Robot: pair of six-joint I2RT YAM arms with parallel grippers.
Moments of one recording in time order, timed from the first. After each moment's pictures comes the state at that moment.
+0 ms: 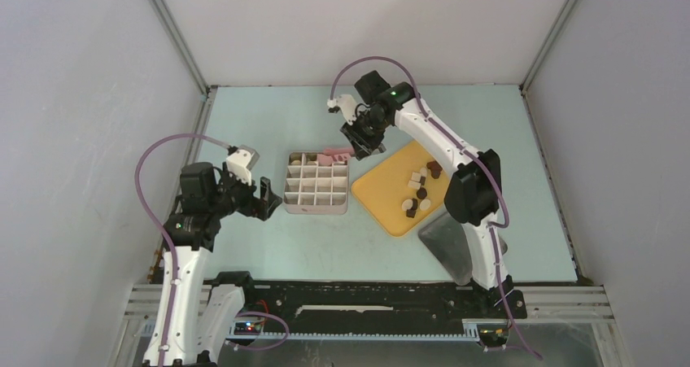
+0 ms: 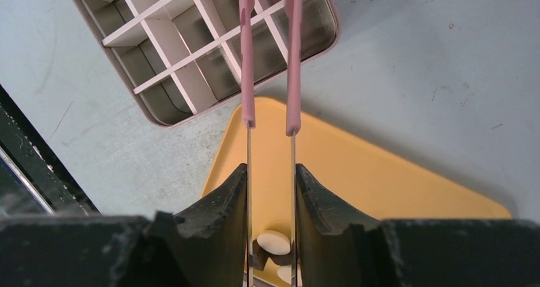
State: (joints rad) left arm 0.04 0.69 0.80 -0.75 0.53 0.20; right arm 0.61 2.16 2.14 -1.11 -0.36 -0.36
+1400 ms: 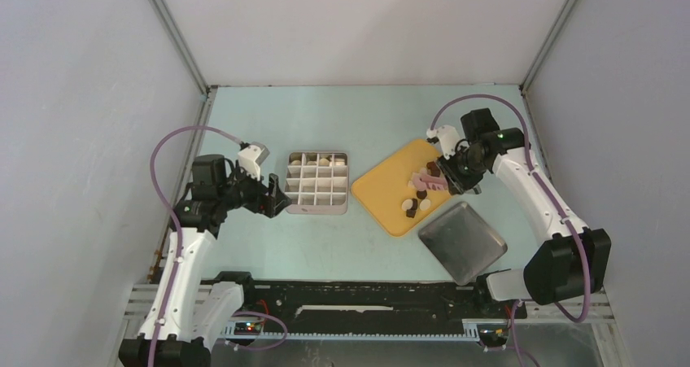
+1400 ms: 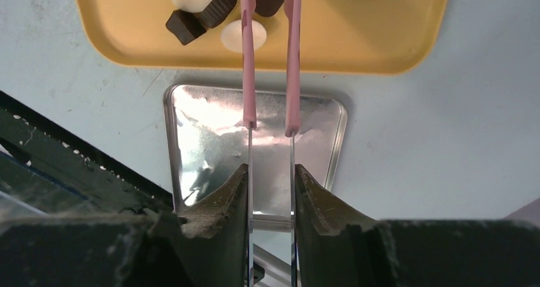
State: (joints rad) left arm -0.02 0.82 0.80 -0.72 0.59 0.16; right arm 0.21 1.38 1.23 -1.07 -0.21 -0.45
